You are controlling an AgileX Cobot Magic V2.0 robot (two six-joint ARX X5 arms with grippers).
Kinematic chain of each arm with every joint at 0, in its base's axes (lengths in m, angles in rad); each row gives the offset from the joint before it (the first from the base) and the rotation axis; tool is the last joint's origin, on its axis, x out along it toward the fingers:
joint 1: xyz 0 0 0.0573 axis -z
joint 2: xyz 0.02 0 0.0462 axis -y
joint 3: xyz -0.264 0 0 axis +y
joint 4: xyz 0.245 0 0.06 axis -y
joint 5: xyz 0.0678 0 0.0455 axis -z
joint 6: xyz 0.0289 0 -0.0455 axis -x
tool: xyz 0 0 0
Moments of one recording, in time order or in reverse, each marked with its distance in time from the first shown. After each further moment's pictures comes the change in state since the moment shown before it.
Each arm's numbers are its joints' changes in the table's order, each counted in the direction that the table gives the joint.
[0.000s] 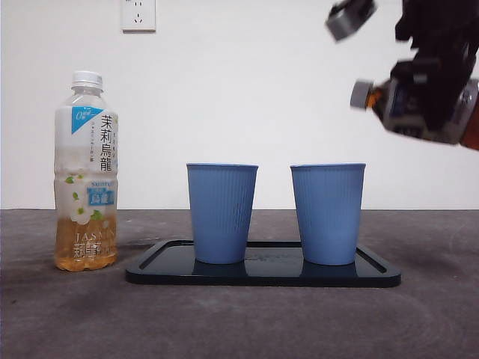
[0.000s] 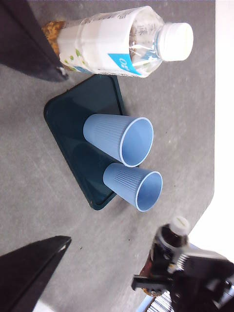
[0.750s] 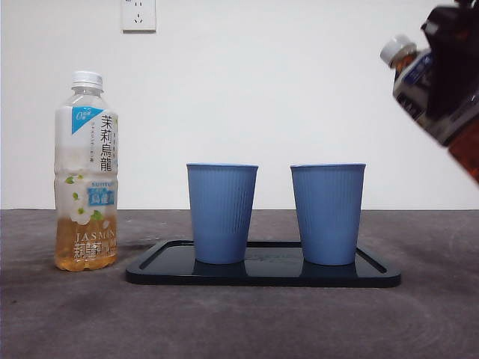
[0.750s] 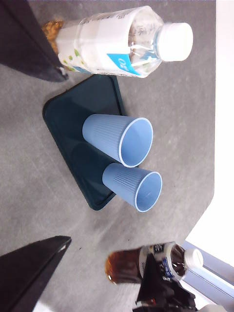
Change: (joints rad) left arm 0.000 -0.005 0.000 0.009 0.000 0.001; right arm 0.164 0.423 0.334 0.327 -0.414 -0.254
